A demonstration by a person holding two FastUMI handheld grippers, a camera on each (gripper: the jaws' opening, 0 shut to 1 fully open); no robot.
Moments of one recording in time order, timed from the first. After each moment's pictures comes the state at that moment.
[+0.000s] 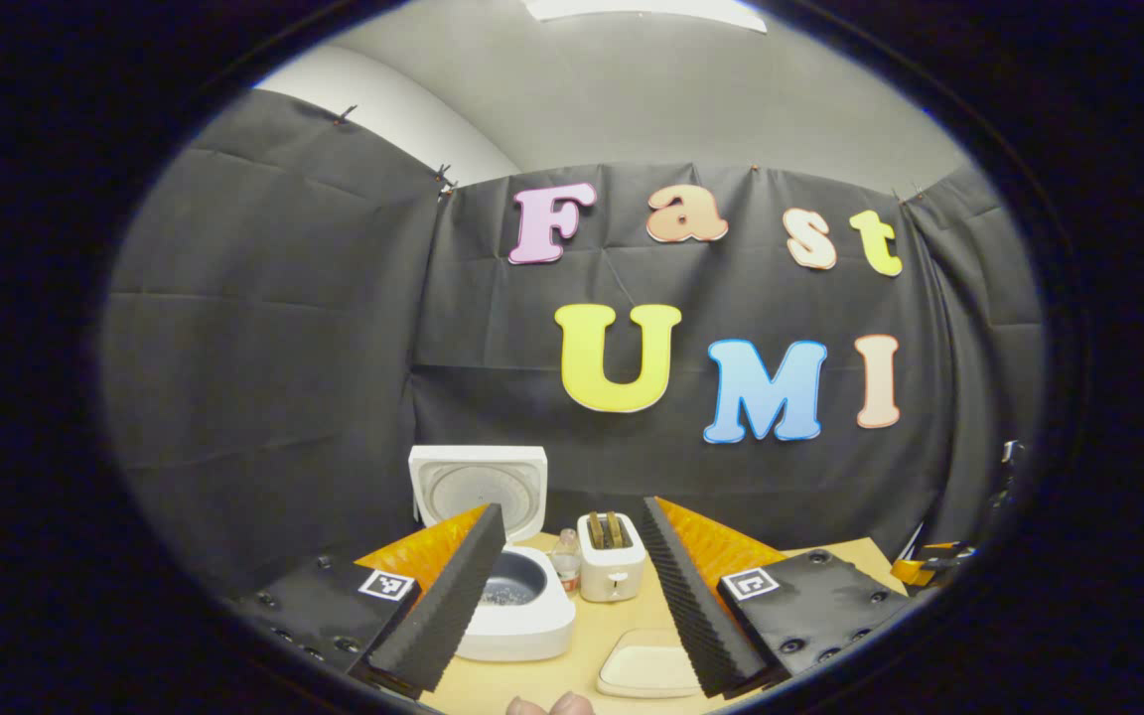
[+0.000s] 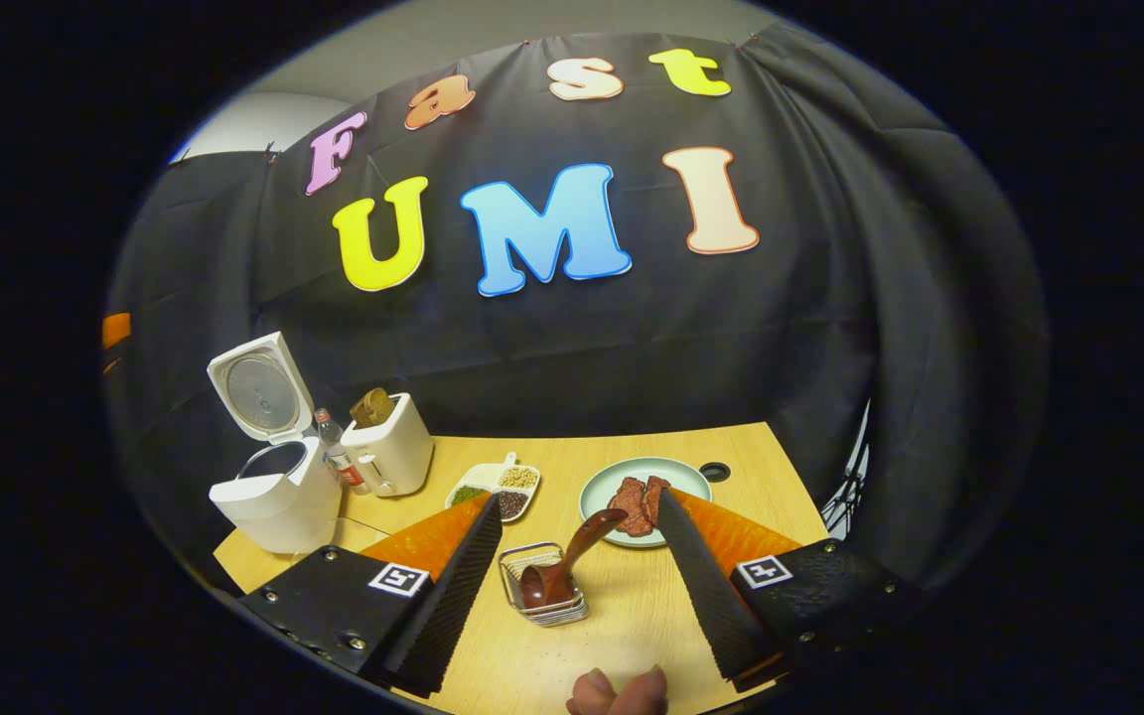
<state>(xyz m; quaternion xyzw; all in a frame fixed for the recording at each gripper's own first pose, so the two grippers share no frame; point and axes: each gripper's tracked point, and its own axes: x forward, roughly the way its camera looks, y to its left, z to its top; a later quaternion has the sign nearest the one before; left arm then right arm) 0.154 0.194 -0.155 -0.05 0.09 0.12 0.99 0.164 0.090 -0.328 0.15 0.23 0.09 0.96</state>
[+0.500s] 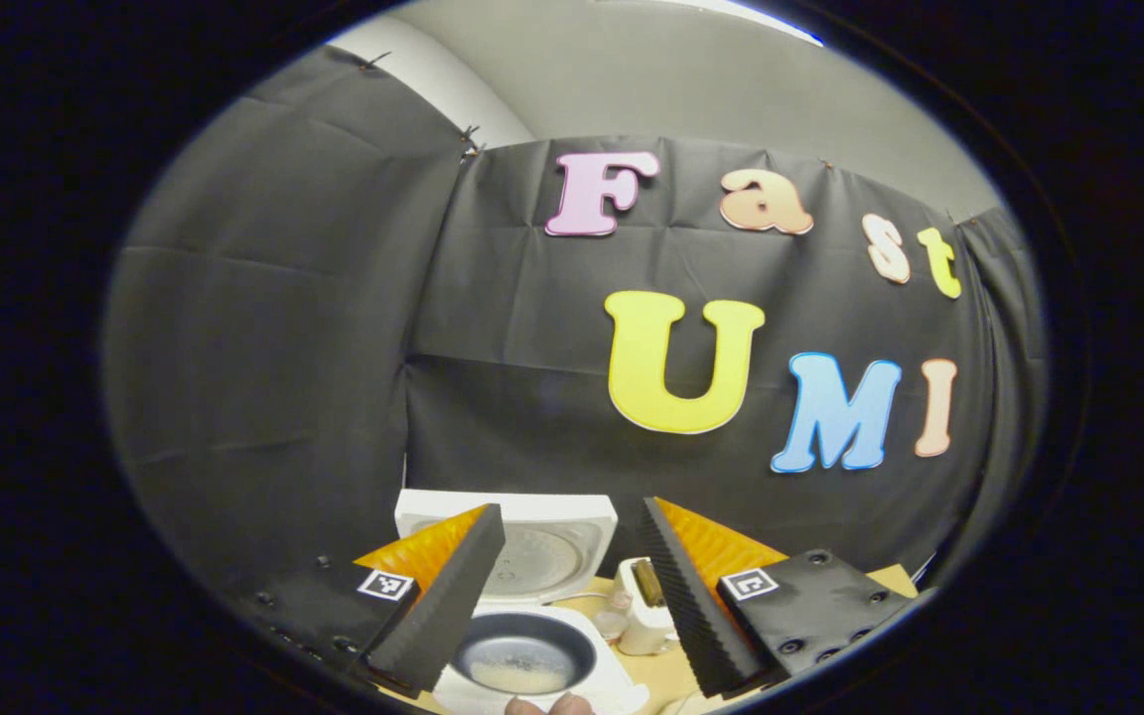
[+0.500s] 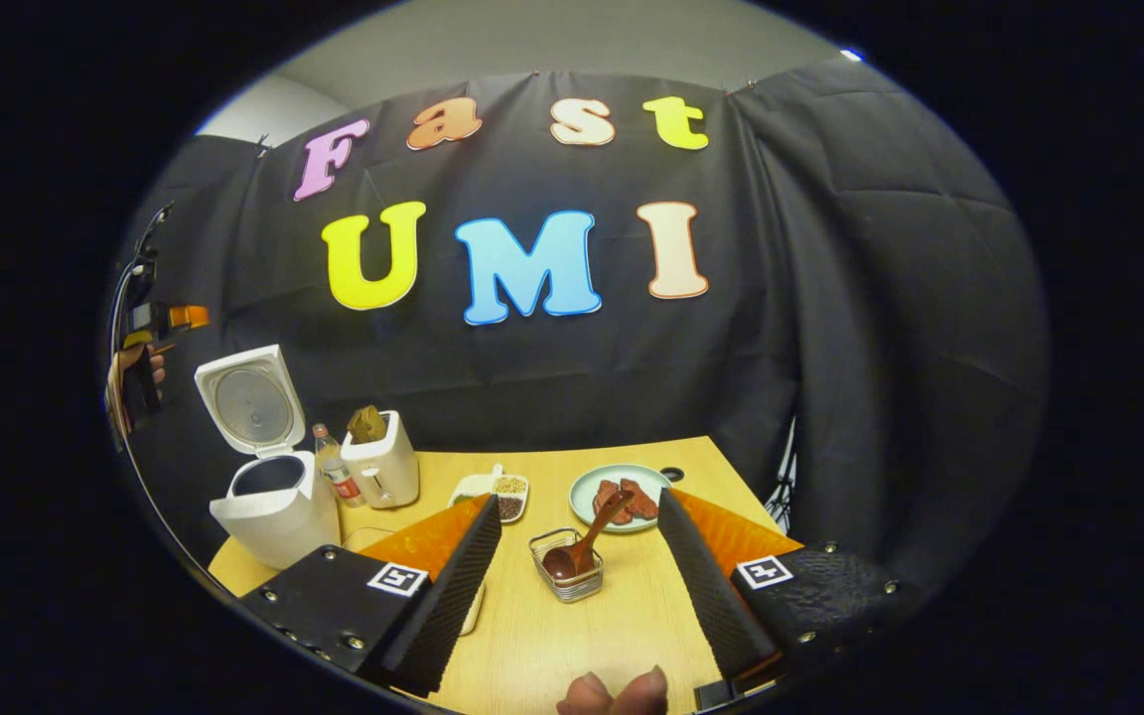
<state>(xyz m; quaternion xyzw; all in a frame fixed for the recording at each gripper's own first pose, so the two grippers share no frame) 0.343 0.356 -0.223 -0.06 0.11 0.14 0.98 0.078 0.129 -0.267 0.12 0.23 -0.01 0.97</state>
